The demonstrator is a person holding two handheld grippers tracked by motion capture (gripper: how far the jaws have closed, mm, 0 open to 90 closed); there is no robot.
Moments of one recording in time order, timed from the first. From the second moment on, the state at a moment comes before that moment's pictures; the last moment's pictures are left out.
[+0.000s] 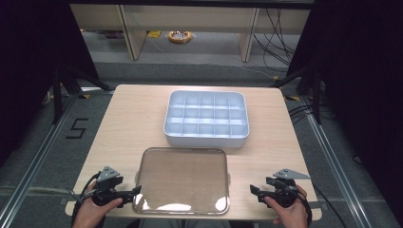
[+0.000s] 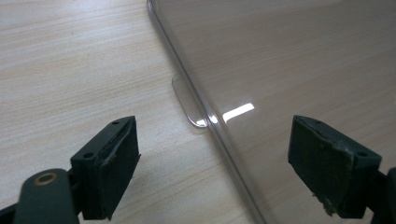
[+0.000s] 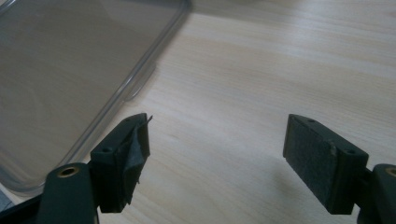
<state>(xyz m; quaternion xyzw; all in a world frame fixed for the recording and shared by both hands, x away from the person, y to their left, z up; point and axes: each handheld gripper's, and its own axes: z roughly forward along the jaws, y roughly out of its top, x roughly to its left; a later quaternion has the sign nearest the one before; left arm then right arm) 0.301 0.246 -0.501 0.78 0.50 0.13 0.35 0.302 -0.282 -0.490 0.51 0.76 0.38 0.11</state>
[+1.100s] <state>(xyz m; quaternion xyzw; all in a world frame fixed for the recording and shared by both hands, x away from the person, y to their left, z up) 0.302 0.249 -0.502 0.78 0.51 0.11 0.36 0.309 -0.245 -0.492 0.50 0.76 0.41 0.04</state>
